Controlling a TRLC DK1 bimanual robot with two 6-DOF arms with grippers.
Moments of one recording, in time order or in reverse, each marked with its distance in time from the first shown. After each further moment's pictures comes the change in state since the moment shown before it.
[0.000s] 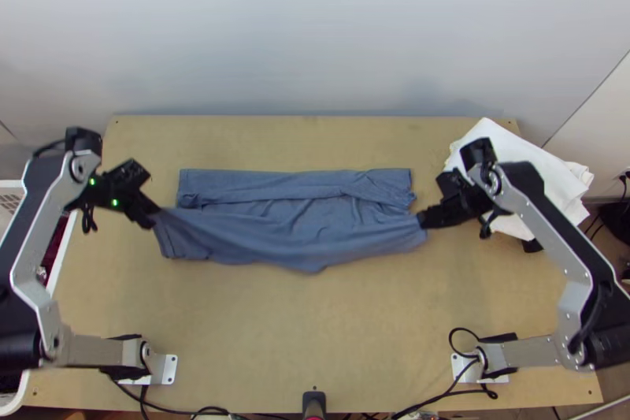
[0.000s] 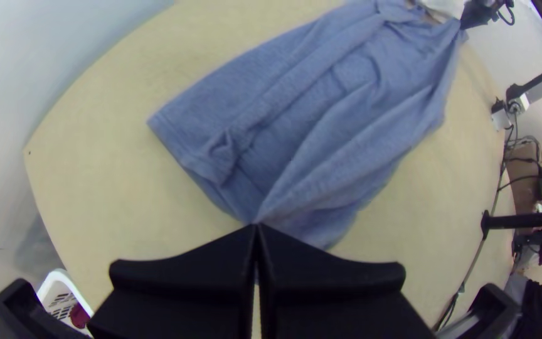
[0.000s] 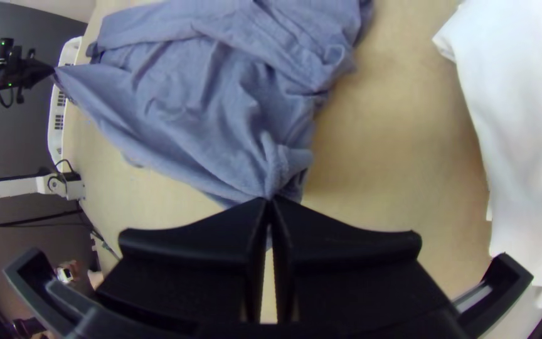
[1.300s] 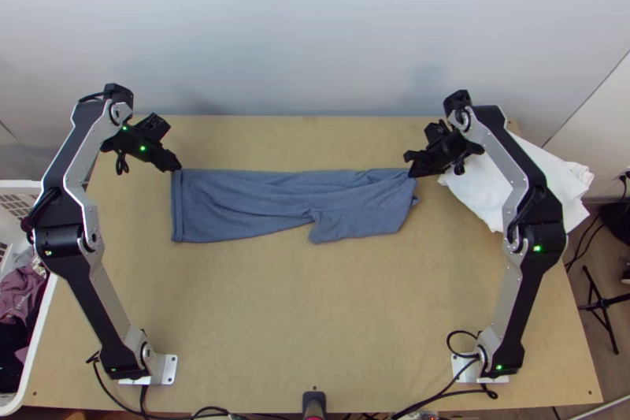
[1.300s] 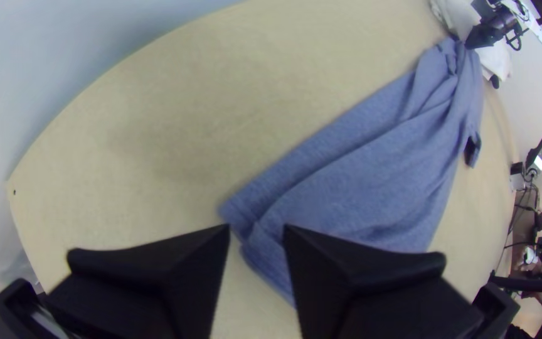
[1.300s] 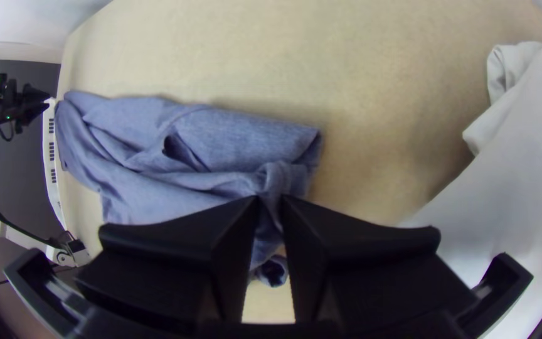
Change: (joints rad) left arm -0.044 0.613 0.589 0.011 0.016 -0.145; right arm -0.069 0.634 0.650 -0.042 0.001 0.048
